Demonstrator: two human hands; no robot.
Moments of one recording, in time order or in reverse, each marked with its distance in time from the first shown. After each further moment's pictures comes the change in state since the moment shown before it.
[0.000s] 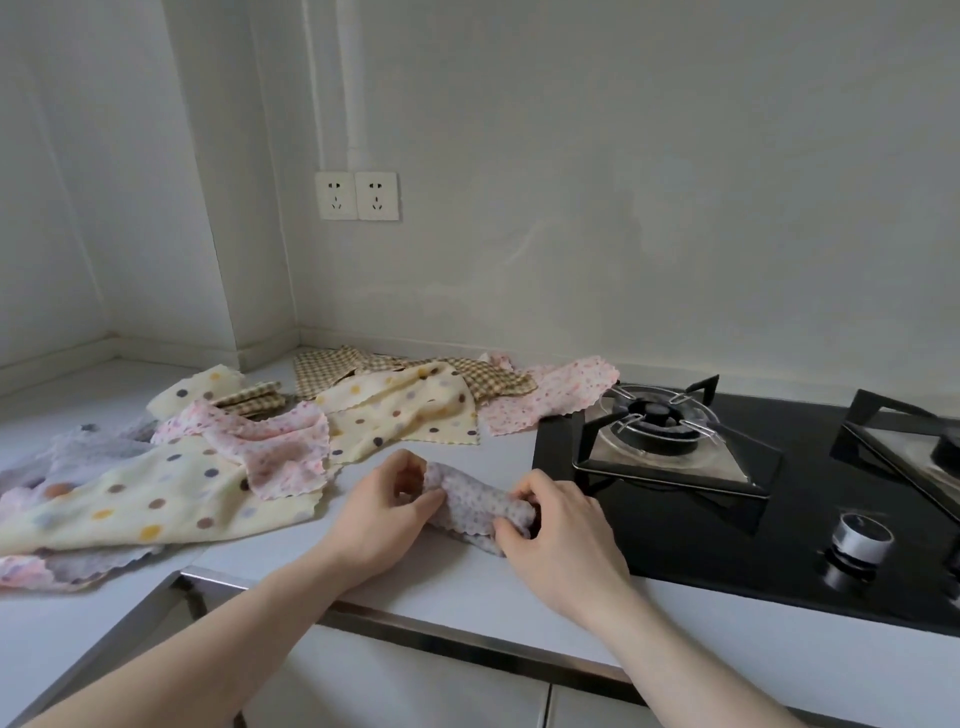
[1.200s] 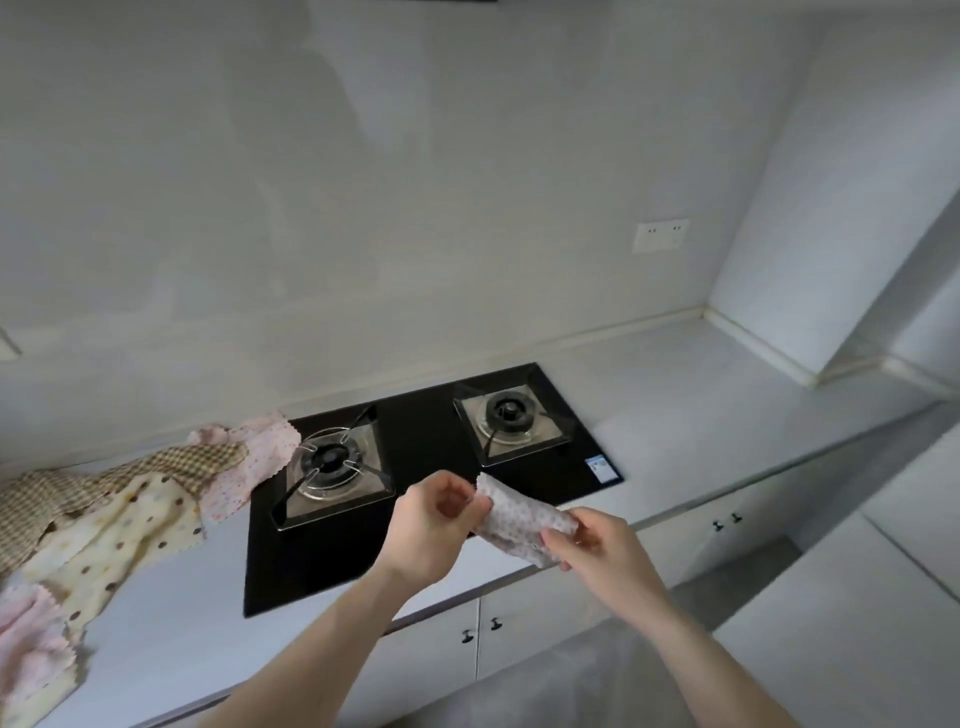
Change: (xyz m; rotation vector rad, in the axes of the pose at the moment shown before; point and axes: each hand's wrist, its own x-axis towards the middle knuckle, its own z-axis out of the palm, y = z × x) left_hand -0.060 0.497 0.104 -0.228 -0.610 -0.031; right_hand -0.181 0.023 -0.492 0.406 0.119 0.727
